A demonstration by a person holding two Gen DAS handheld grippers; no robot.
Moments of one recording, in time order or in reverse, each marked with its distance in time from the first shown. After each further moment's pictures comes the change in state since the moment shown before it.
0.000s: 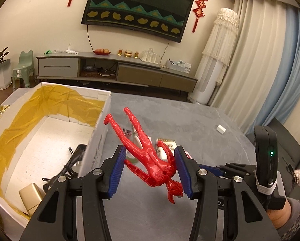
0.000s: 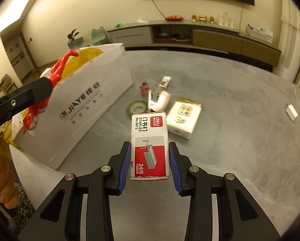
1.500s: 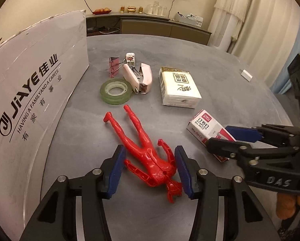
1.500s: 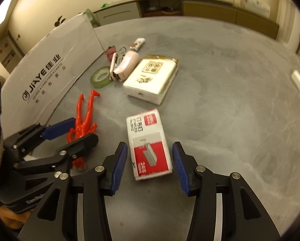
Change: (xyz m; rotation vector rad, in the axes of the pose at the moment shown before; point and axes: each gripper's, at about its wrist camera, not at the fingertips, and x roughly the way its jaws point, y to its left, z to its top) left arm 0.118 -0.031 -0.084 0.052 0.319 0.123; right arm 0.053 -0.051 -0.030 0.051 0.187 -0.033
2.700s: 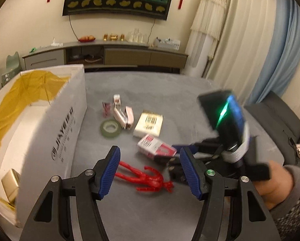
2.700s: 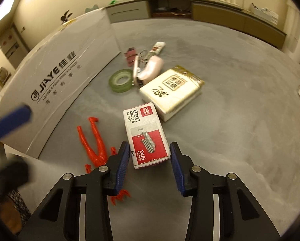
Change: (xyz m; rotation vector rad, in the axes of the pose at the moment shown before) left arm -0.085 -0.009 0.018 0.072 -0.150 -0.111; right arm 0.001 0.024 0.016 -0.012 0.007 0.035
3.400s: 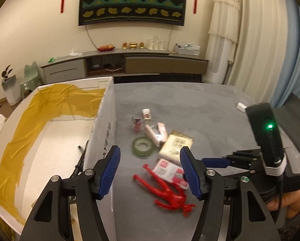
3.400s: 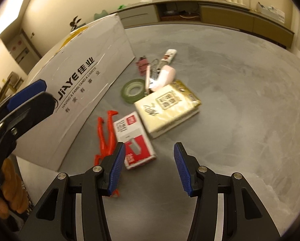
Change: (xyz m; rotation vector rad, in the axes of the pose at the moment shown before) left arm 0.004 0.032 0.021 0.016 -0.074 0.197; right arm 0.002 0.014 0.011 -0.026 -0.025 0.085
